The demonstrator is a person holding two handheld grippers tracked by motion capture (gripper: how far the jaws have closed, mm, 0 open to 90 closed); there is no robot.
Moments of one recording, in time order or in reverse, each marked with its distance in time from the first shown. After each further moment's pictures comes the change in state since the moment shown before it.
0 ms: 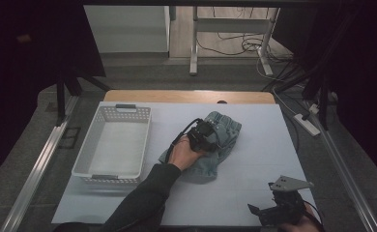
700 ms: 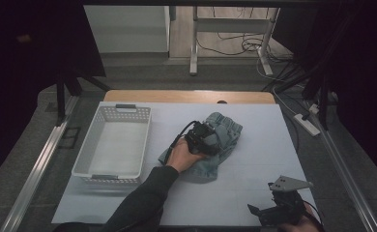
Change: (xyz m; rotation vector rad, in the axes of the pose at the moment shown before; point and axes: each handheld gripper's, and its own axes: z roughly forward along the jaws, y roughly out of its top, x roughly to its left) left arm 0.010 -0.013 0.012 -0.059 -0.073 -0.031; right arm 0.000 0.000 0.001 0.003 0.002 -0.007
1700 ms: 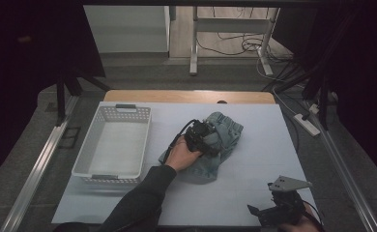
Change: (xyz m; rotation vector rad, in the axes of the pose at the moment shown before) left arm -0.004 0.003 -0.010 0.009 0.010 -0.015; right arm 0.000 0.000 0.001 0.008 0.005 -0.006
